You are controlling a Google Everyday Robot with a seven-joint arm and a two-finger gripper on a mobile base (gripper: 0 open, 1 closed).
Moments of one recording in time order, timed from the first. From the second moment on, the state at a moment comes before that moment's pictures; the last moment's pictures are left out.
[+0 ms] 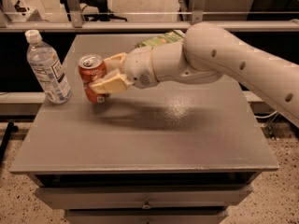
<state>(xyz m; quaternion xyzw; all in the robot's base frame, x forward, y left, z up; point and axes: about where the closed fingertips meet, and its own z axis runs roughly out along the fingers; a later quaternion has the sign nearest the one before) 0.546 0.105 0.914 -0.56 0.58 0.34 0.48</state>
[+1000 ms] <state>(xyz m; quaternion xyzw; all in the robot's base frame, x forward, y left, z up) 0.595 0.140 0.889 -0.55 0.59 0.36 0.48</state>
